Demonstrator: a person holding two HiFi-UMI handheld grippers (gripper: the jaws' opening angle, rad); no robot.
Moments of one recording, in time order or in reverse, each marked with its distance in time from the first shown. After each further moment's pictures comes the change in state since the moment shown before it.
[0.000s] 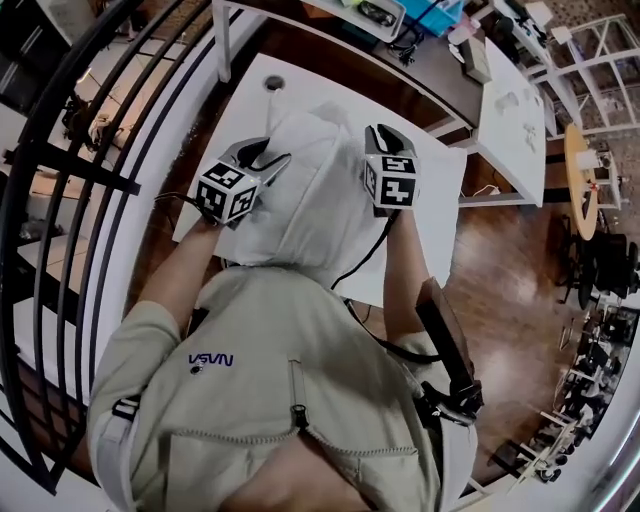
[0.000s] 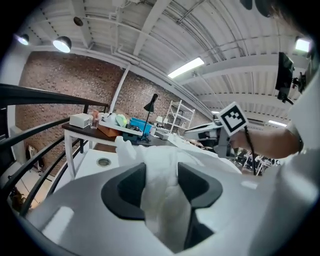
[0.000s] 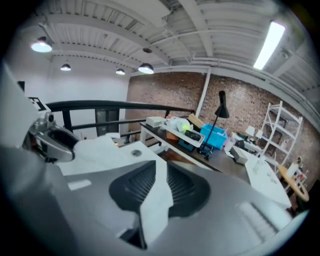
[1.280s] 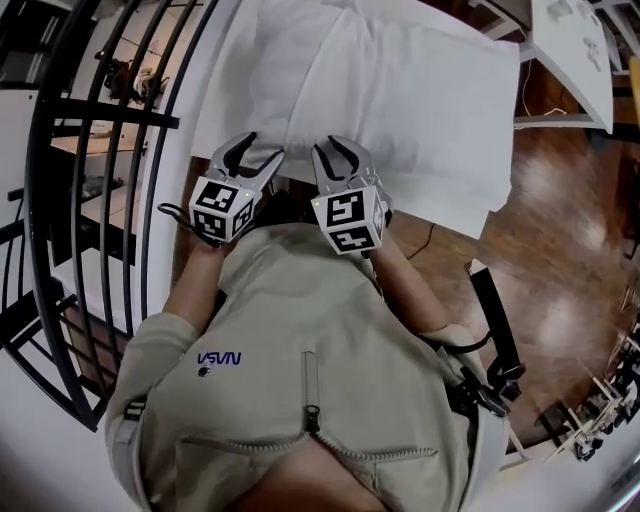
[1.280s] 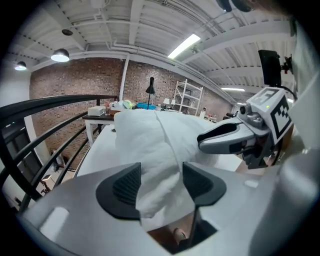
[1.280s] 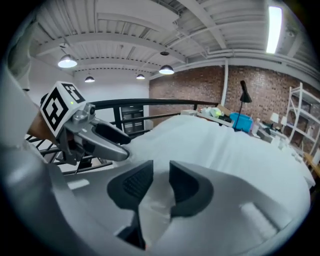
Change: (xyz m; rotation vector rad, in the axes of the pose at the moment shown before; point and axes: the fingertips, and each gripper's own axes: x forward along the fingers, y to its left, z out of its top) left arm -0.126 -0.105 -0.127 0.076 0.188 0.213; right arm -0.163 0.217 -0.117 -0.019 -0.014 0.293
